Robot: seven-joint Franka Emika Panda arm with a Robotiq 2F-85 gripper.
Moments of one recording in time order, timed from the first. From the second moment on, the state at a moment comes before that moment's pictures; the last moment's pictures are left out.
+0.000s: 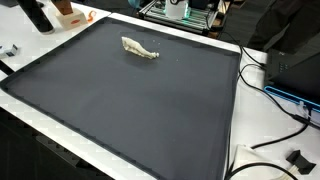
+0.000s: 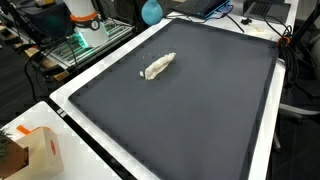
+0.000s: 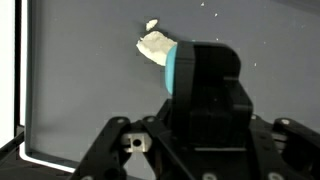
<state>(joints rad) 0.06 -0.29 0.00 -2.26 -0.09 2.01 -0.20</state>
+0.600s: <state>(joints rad) 0.06 -0.27 -0.04 -2.29 0.05 2.10 -0.38</state>
